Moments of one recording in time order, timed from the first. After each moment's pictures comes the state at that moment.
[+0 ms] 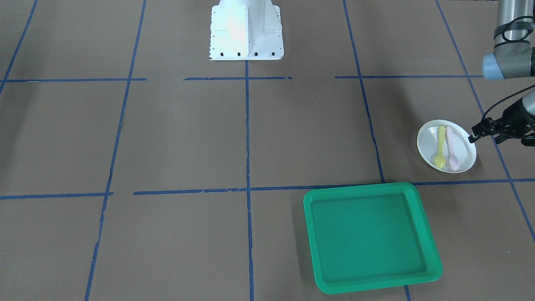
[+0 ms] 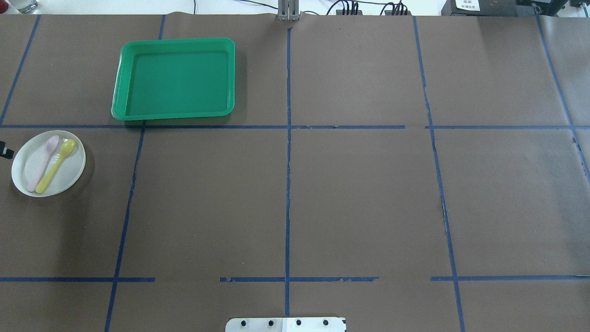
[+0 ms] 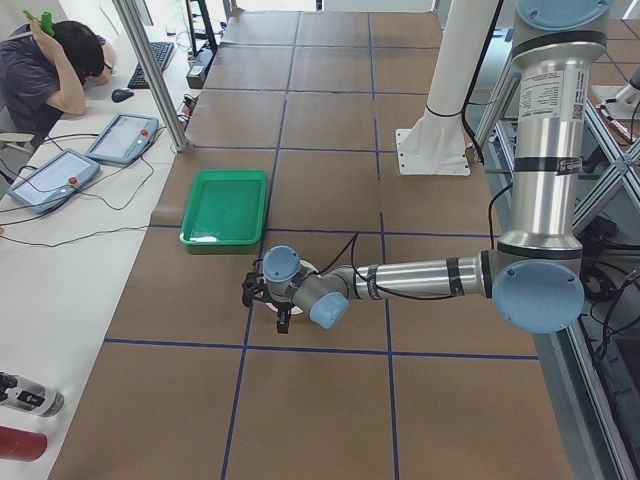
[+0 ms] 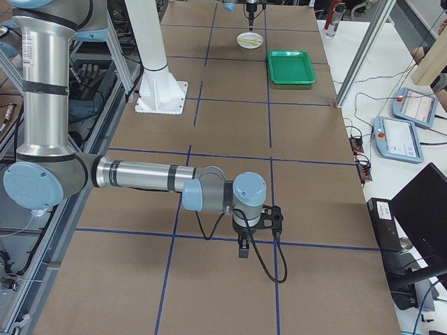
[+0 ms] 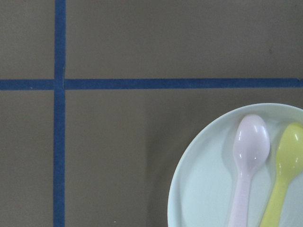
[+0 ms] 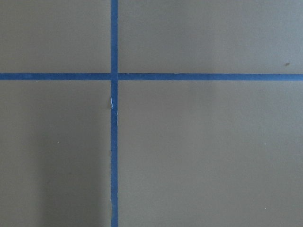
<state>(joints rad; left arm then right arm) -1.16 -1.58 -1.35 -2.31 -2.30 -0.61 1.58 -1.65 1.61 -1.51 2.28 0.03</state>
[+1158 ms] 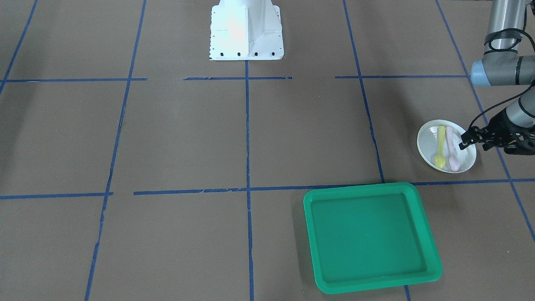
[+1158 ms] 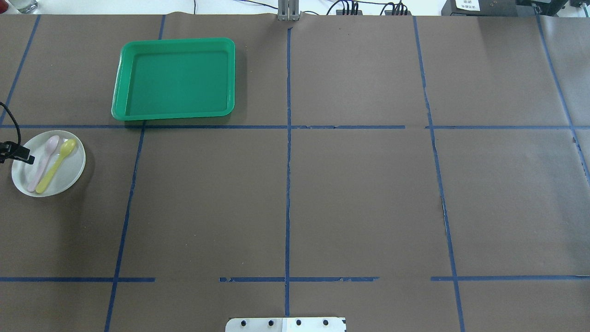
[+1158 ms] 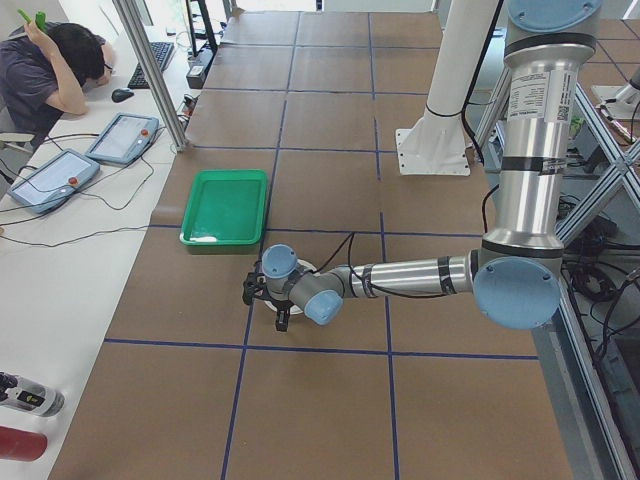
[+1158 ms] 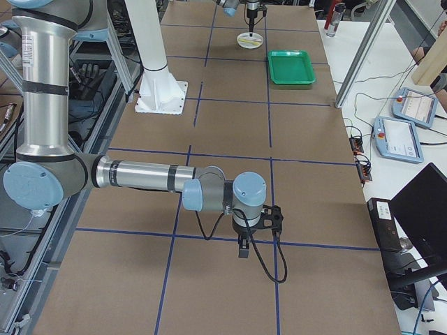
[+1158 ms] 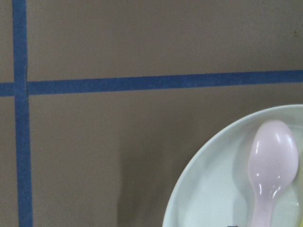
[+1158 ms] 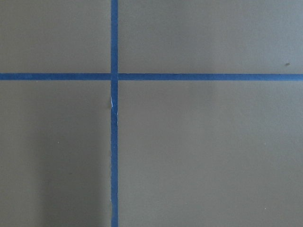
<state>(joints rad) -1.12 -1.60 -1.32 -2.31 -2.27 -0.61 1.58 -1.65 1.61 -1.51 2.28 0.03</state>
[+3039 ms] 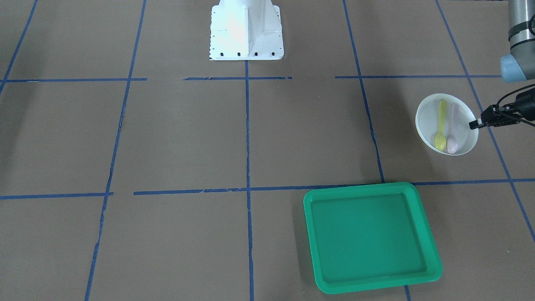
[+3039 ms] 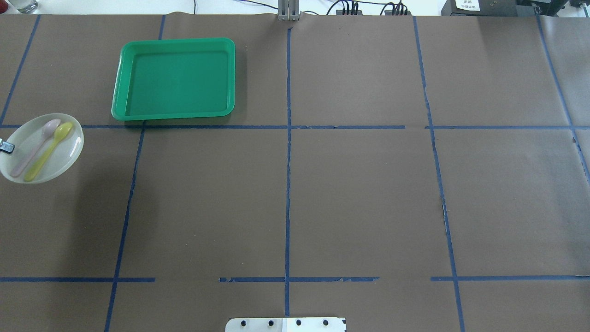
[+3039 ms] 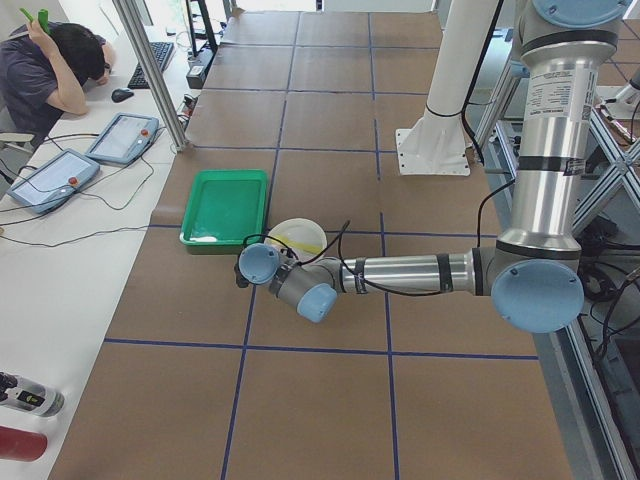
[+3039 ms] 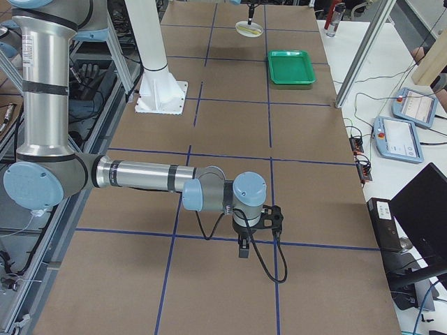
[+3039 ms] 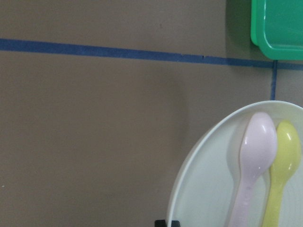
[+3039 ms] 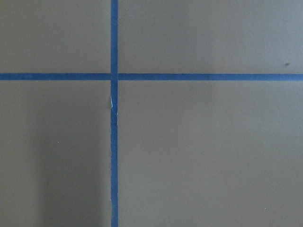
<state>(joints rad) -1.30 -1.65 -1.40 -2.17 -2.76 -0.58 1.58 -1.65 1.61 -1.51 2.28 0.03</state>
